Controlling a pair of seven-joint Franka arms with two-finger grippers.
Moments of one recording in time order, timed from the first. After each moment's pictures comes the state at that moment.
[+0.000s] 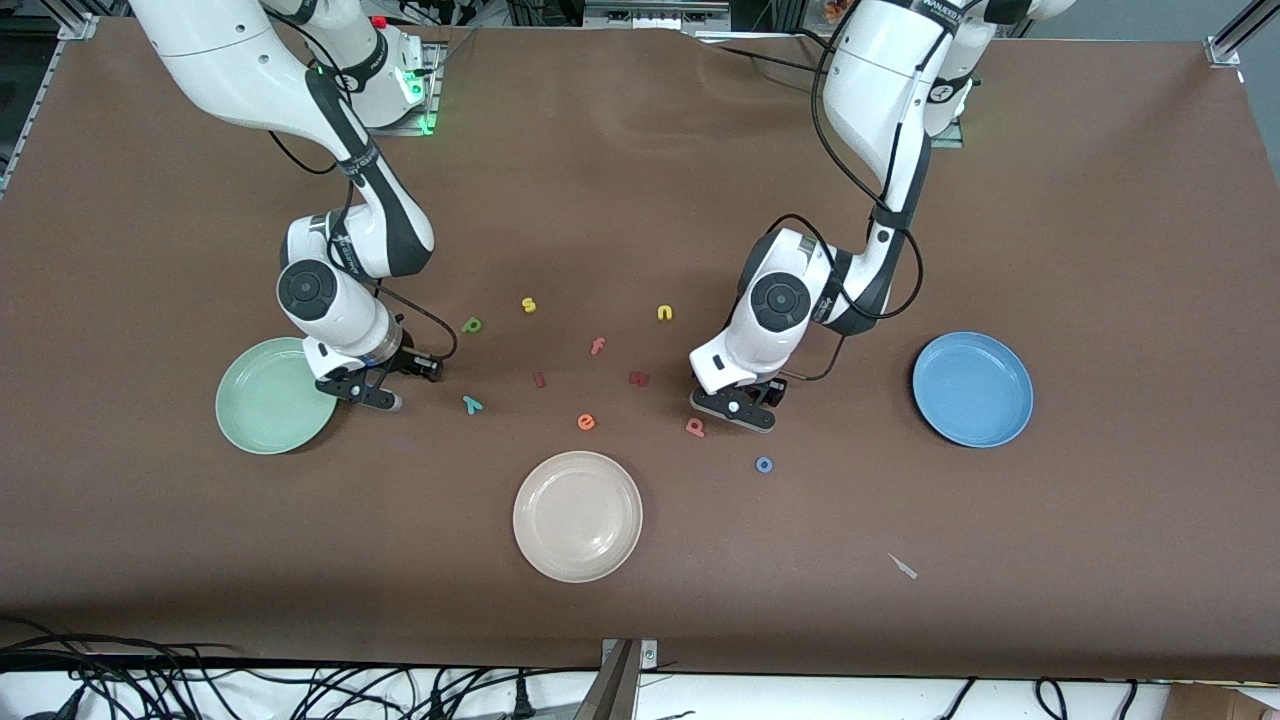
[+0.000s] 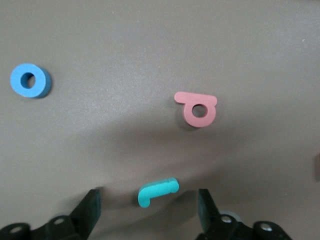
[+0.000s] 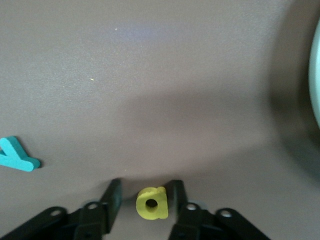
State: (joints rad) left arm -0.72 0.77 0.18 -1.67 -0.26 2.49 -0.07; right arm 0.24 0.51 0.02 -2.08 0.01 2.59 0.51
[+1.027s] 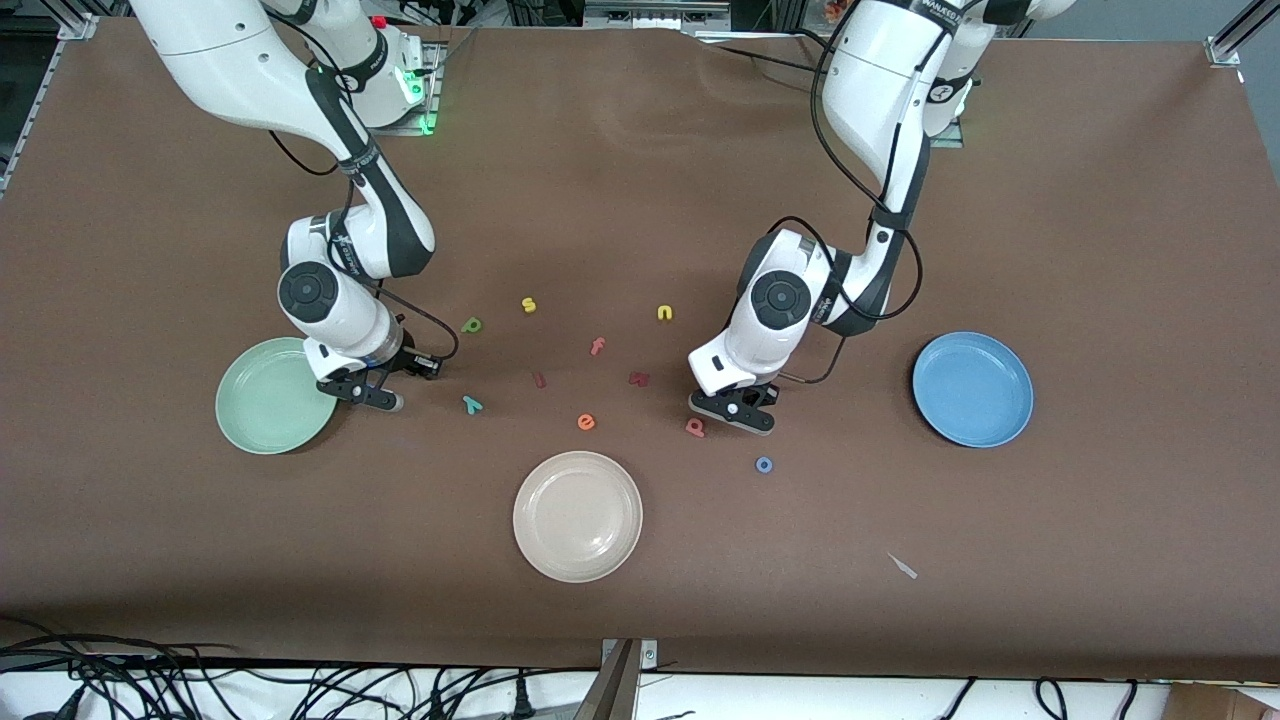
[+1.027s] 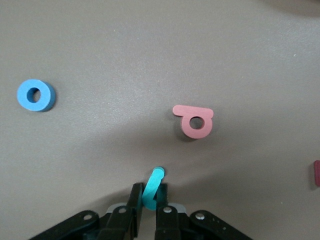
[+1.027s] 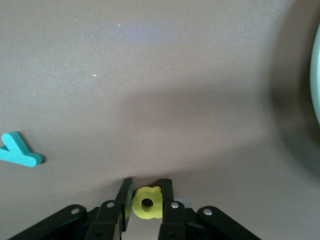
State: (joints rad) left arm -0.72 0.77 0.18 -1.67 -0.26 2.51 -0.07; right arm 0.24 0.51 0.02 -2.05 0.01 2.51 0.51
